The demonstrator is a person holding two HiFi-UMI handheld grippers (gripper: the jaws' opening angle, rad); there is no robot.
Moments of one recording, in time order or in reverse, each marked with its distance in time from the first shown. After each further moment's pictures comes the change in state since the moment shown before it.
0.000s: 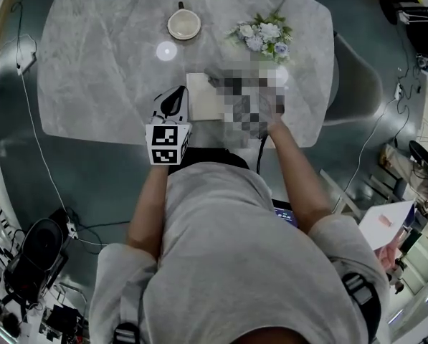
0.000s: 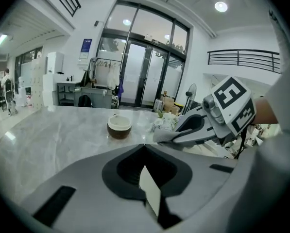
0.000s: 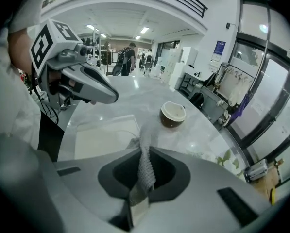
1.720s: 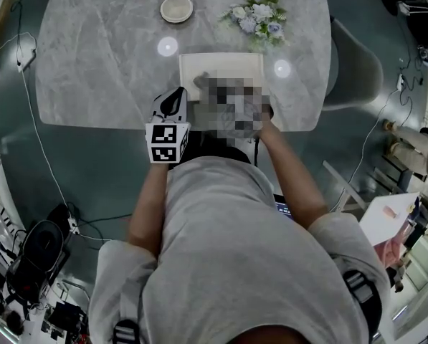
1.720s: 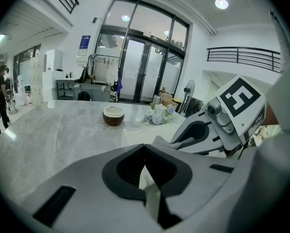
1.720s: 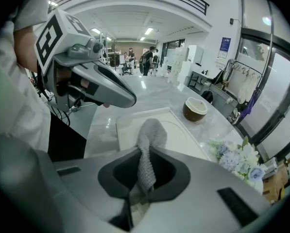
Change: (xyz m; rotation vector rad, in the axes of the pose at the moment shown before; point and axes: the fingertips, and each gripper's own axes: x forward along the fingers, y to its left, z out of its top) left arm -0.027 -0.035 -0.041 0.004 0.042 -0.011; right arm -0.012 0.086 -0.020 0.001 -0.013 0.093
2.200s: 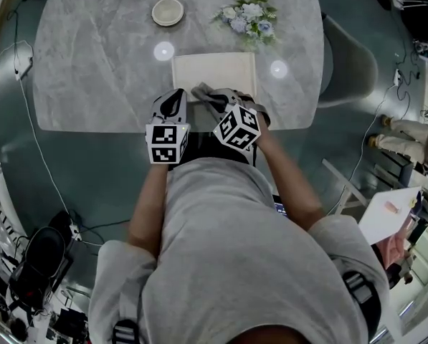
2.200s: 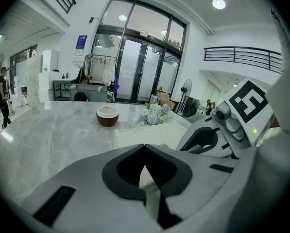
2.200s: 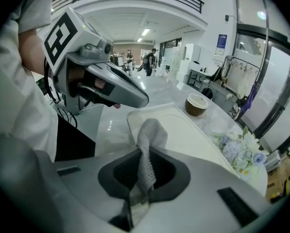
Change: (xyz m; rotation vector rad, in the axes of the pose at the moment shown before) left arm 0.005 -0.017 0.000 0.019 0.005 -0.026; right arm -0.014 0.023 -0.015 0.049 -0.008 0.021
